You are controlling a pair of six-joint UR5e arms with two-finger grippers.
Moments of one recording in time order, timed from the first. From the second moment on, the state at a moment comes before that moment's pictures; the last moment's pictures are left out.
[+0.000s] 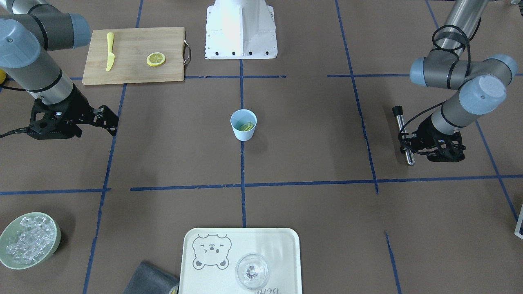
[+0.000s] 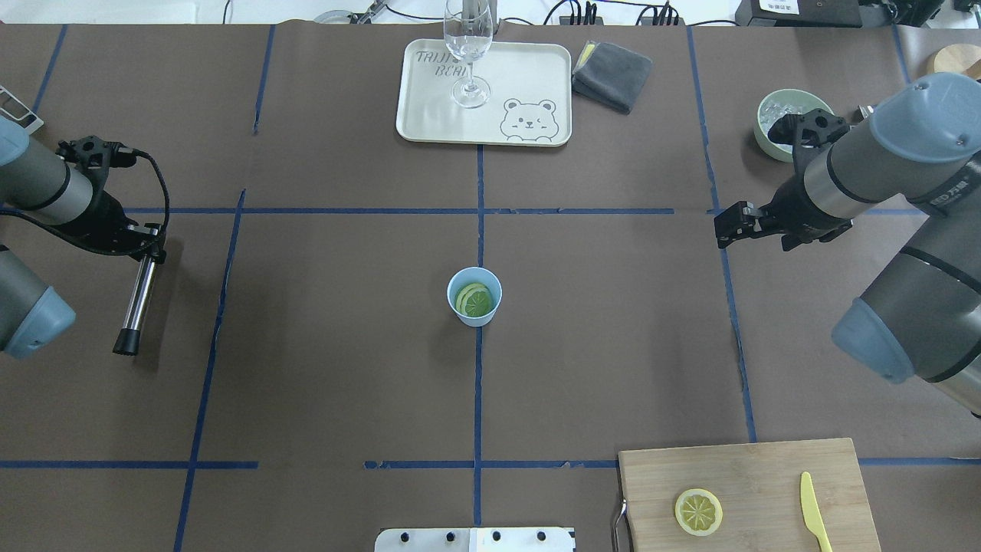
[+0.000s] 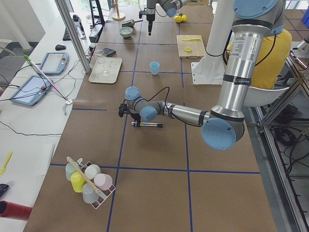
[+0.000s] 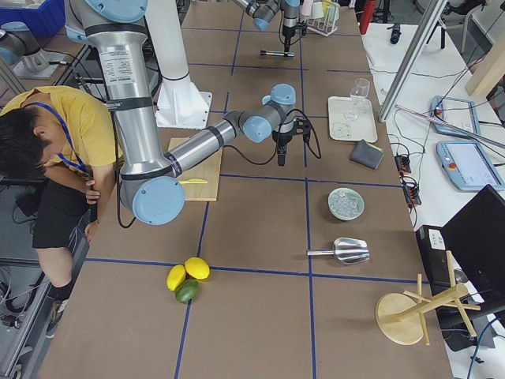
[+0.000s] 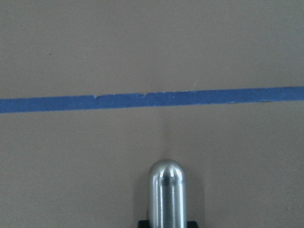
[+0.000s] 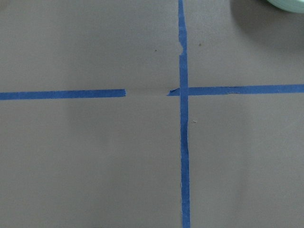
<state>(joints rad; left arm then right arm) -0.94 -1.76 -1.53 -2.03 -2.21 -0.78 0.87 -1.38 1.89 -1.41 2.10 0.95</state>
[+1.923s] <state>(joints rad) -0.45 -2.11 -1.82 -2.56 -1.12 -0.76 0.91 -1.40 1.90 -1.41 2.10 0.94</state>
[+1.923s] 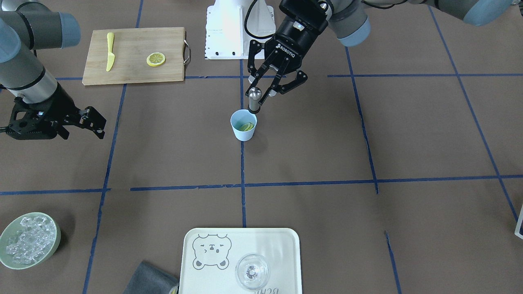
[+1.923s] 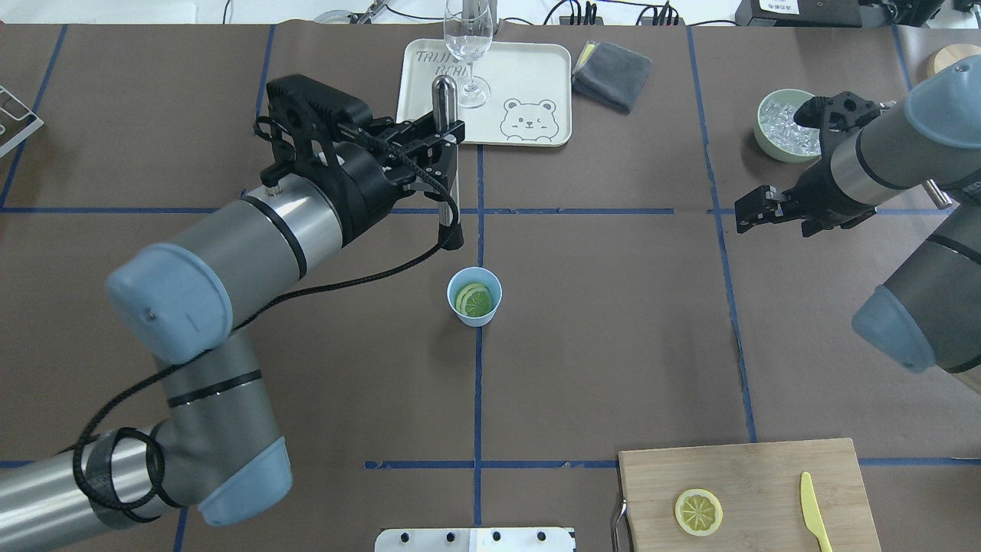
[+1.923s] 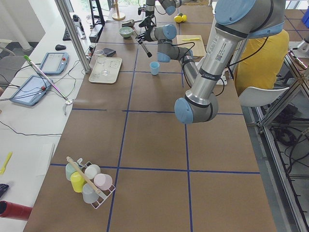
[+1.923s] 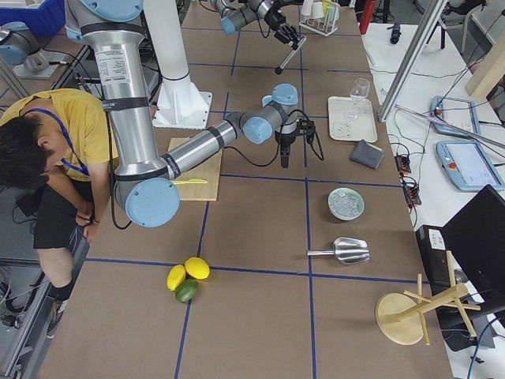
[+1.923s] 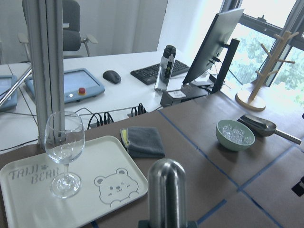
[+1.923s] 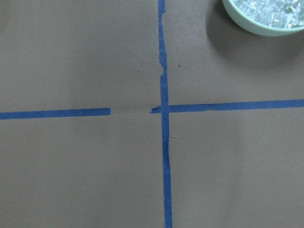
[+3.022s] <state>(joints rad) -0.32 -2.13 -1.66 -2.66 -0.95 -0.76 0.91 -1.40 1.90 -1.41 2.10 0.94</state>
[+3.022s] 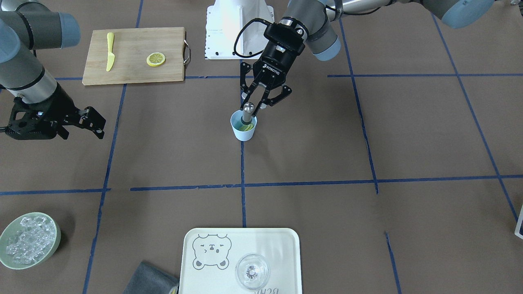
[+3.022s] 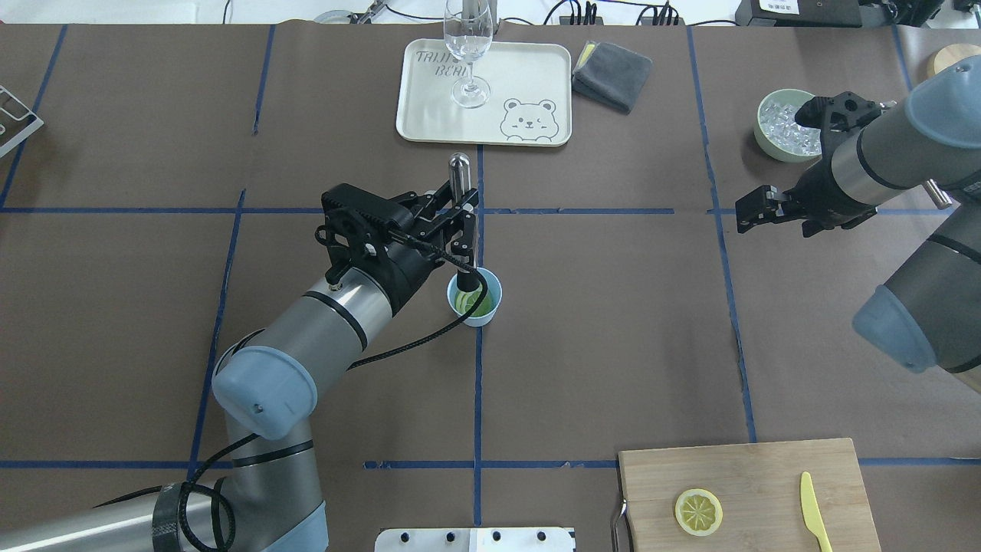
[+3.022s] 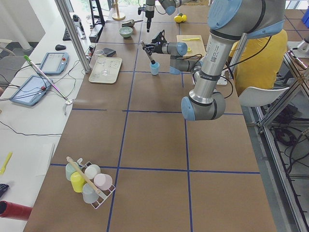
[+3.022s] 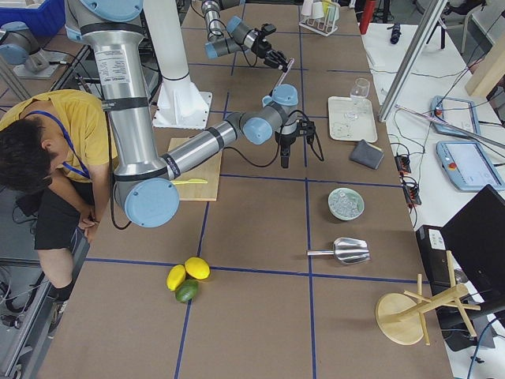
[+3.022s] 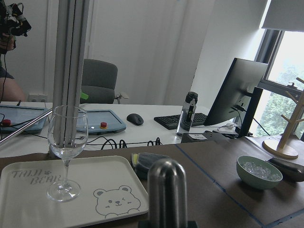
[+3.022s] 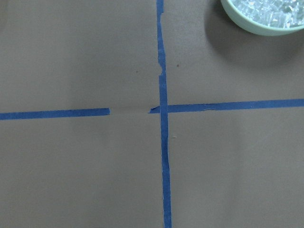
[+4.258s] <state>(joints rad) -0.30 -2.15 -1.57 -2.66 -0.94 -0.76 0.91 -1.40 1.90 -1.41 2.10 0.95</state>
